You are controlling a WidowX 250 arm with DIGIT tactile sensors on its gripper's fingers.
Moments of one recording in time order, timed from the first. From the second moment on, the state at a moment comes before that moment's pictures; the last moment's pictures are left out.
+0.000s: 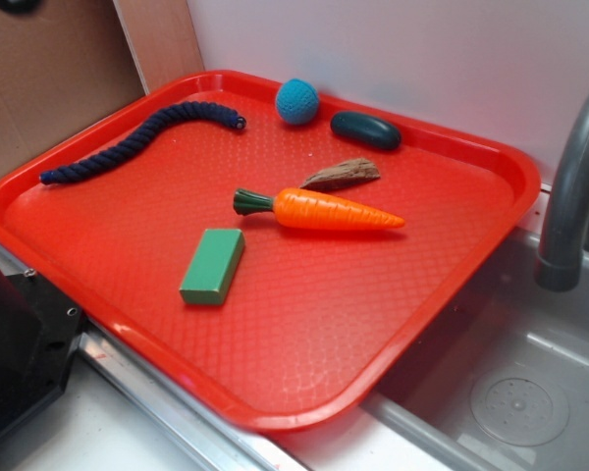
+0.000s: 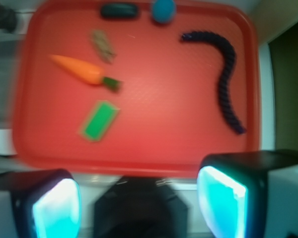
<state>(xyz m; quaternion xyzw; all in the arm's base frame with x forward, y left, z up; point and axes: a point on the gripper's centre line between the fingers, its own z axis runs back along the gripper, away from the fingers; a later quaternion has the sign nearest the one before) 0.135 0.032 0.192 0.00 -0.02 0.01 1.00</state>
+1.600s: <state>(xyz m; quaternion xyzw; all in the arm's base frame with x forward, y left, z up) 0.196 0.134 0.010 0.01 0.05 -0.09 0.99</state>
